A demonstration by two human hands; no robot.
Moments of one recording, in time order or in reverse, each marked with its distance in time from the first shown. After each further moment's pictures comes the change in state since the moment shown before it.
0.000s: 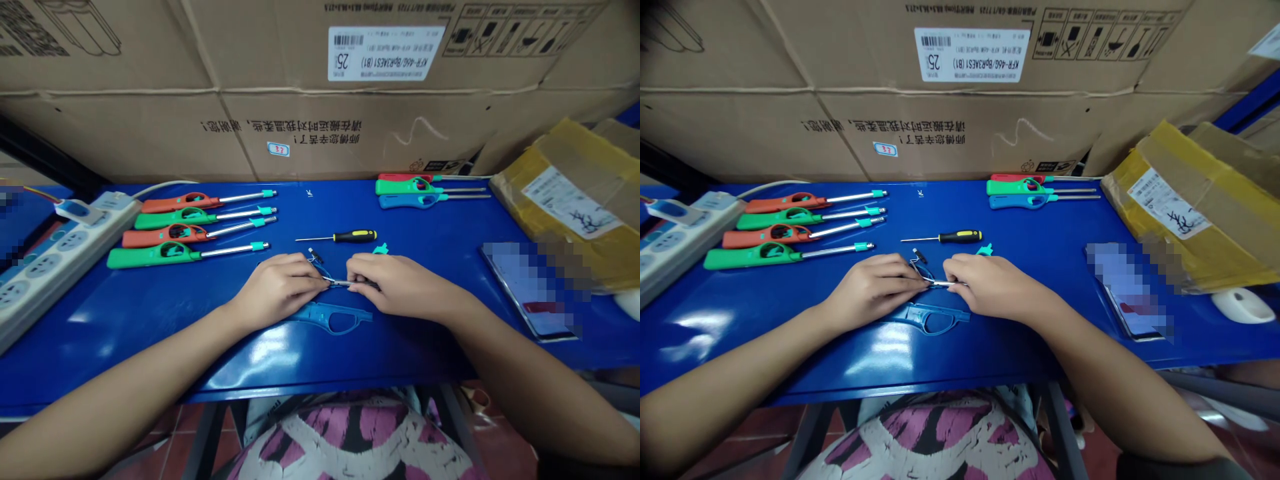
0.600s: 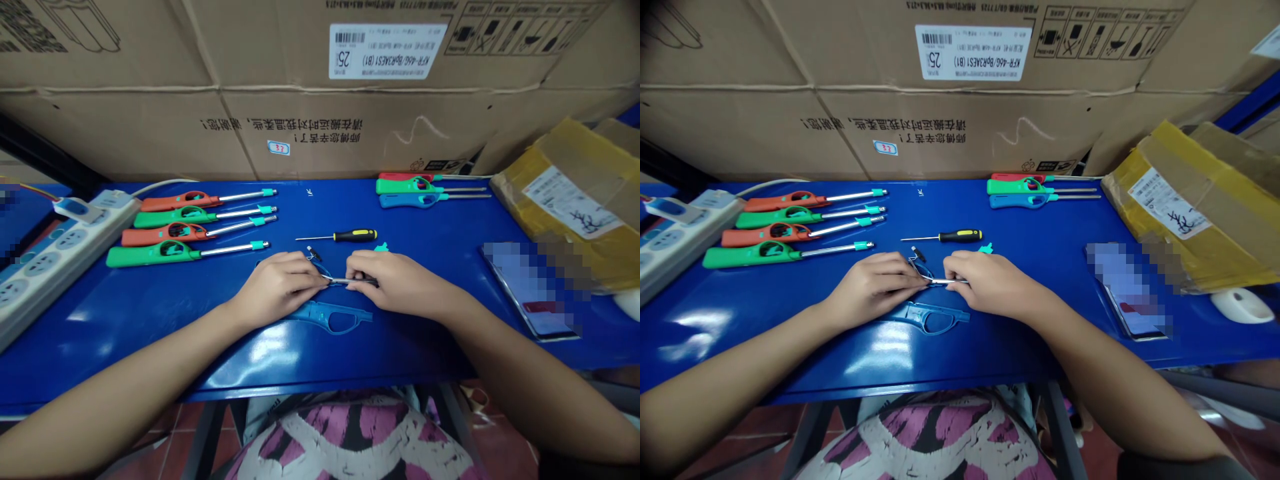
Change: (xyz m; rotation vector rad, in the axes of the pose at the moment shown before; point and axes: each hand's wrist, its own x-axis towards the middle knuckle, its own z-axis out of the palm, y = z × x) left_hand 0.000 -0.001 0.002 -0.036 0.020 -0.036; right_hand 0.003 0.003 0.003 0.051 0.049 0.018
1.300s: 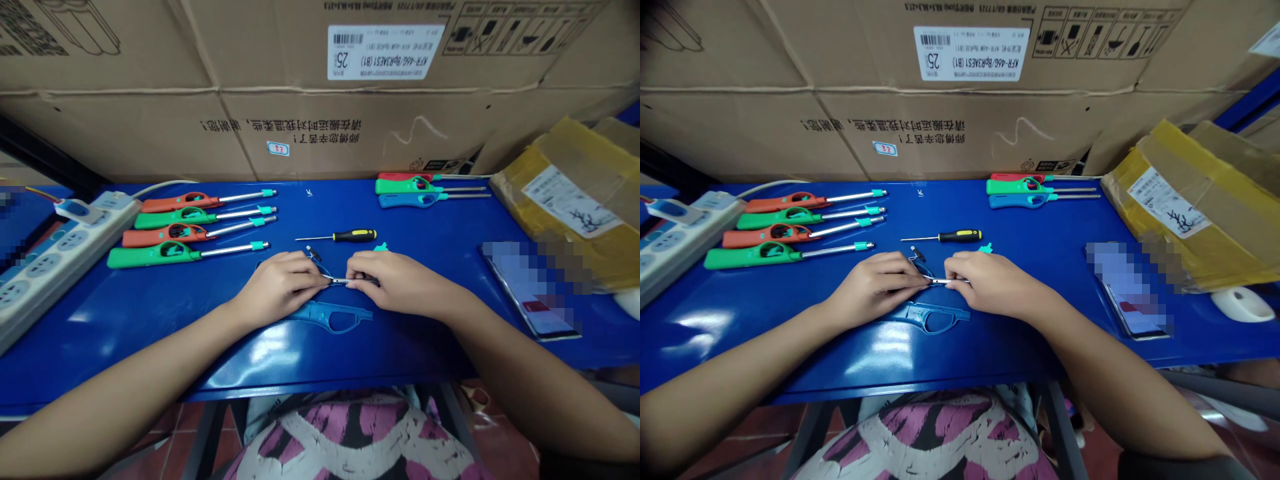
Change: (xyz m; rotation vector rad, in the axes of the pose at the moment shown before) left_hand 0.002 0.001 0.000 -0.005 -0.022 -0.024; right_hand 0.000 0.002 0.000 0.017 -0.015 -0.021
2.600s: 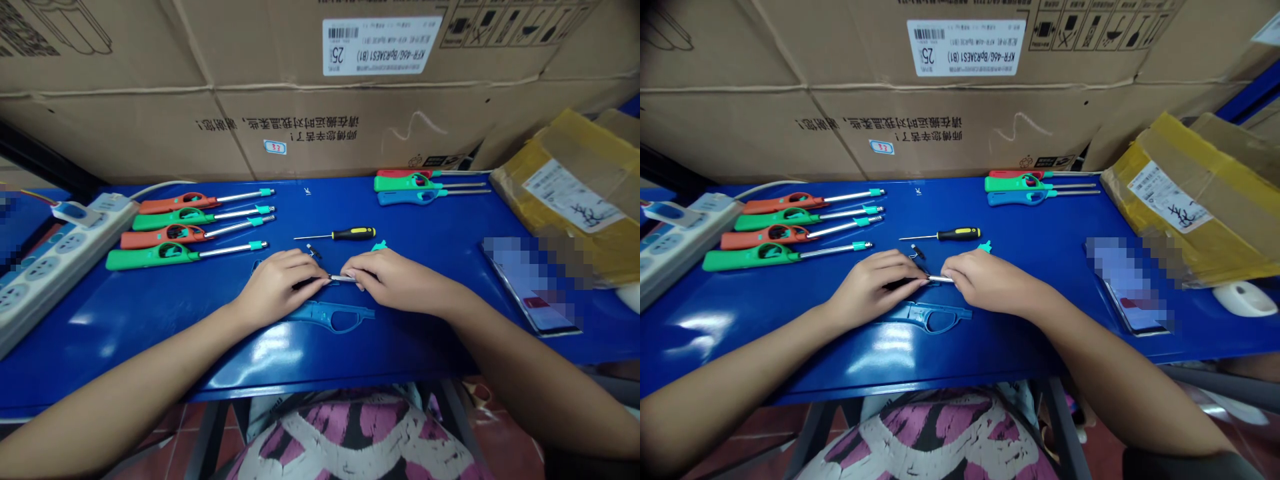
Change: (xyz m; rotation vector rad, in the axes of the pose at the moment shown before) left_hand 0.005 0.006 0.000 -0.060 0.006 -0.101; right_hand 0.003 -0.004 -0.001 0.135 -0.018 -0.007
